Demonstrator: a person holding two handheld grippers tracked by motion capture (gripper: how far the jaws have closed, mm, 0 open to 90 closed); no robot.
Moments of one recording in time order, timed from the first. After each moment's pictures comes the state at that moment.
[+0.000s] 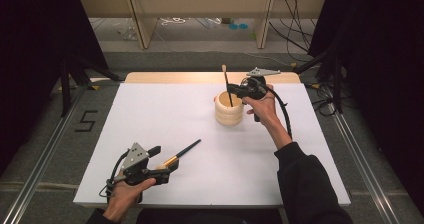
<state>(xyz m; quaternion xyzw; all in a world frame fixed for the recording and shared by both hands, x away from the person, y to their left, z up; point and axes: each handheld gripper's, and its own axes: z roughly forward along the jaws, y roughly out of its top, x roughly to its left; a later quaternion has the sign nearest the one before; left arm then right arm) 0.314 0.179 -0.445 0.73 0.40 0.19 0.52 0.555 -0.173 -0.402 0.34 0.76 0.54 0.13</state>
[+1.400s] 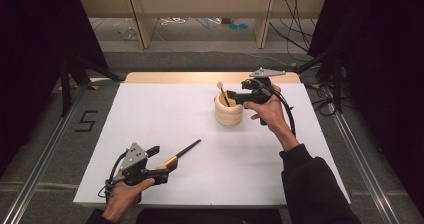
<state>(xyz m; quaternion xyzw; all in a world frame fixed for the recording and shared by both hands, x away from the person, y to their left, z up) 0.314 0.181 -0.445 0.73 0.40 0.19 0.53 0.519 -0.177 -0.374 0.37 0.76 0.50 0.17</state>
